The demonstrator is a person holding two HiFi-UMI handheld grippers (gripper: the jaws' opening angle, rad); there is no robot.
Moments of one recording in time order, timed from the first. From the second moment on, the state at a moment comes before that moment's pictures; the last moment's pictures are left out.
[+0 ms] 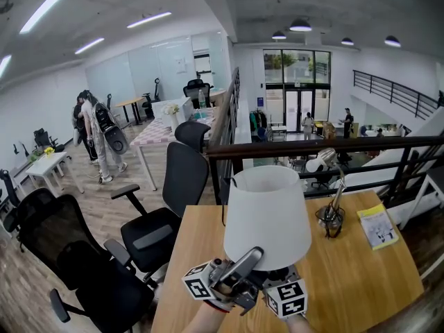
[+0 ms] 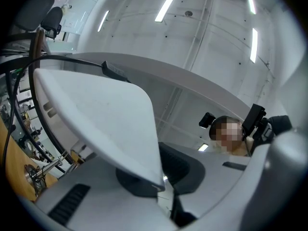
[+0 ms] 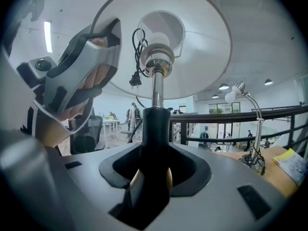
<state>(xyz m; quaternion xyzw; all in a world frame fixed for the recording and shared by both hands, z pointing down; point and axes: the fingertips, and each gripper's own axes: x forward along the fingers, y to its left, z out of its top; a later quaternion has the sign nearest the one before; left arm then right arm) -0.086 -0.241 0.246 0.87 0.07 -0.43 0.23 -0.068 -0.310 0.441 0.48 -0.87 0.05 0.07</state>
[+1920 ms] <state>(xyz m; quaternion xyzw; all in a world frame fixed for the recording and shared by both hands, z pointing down) -0.086 -0.237 0.240 0.87 0.08 -0.43 0.23 -0.068 -0.312 0.430 0.49 -0.87 0.05 0.06</state>
